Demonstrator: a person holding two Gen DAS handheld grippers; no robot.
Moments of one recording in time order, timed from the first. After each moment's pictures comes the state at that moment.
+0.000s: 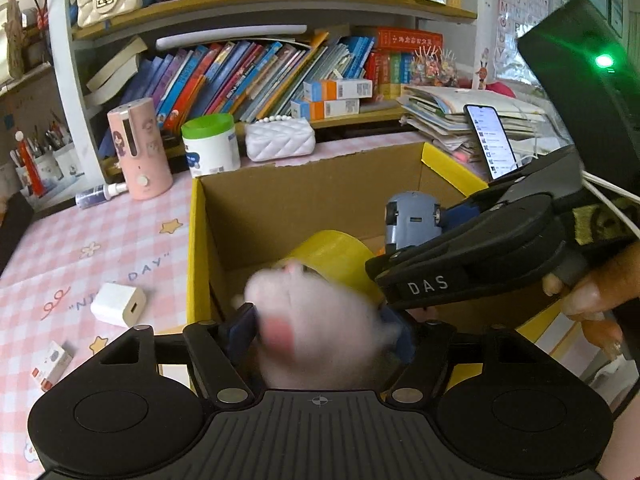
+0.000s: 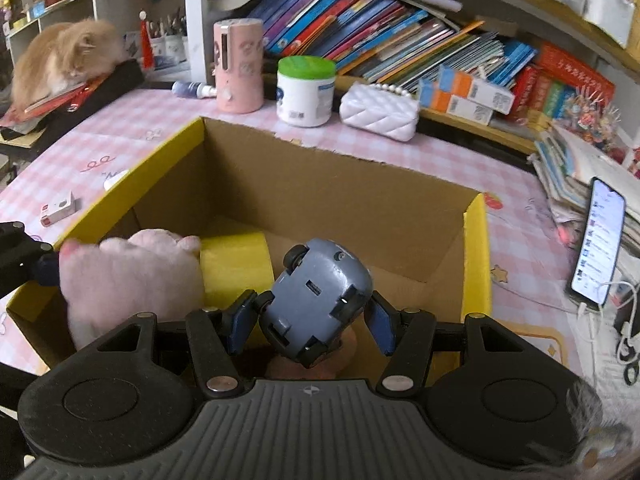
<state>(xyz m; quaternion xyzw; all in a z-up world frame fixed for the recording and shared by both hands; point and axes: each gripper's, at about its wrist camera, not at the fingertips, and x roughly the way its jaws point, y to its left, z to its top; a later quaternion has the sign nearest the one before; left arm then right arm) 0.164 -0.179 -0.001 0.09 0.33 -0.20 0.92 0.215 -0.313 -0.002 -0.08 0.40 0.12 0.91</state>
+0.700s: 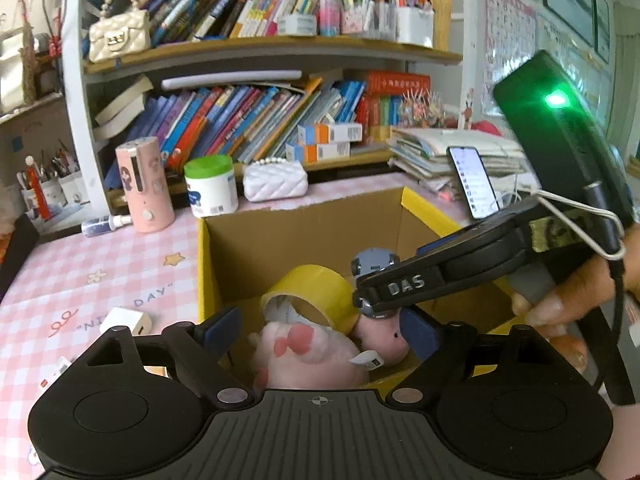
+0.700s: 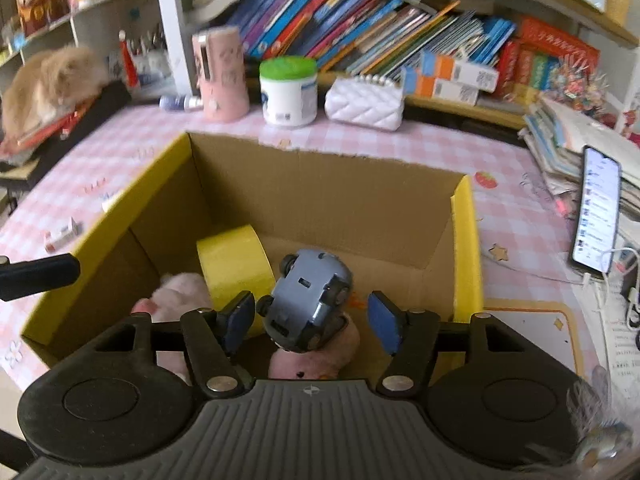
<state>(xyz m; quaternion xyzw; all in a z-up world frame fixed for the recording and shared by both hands) 0.133 -0.170 0.022 0.06 0.27 -0.21 0.94 0.208 -0.324 0.009 -0.03 0.40 0.10 0.91</state>
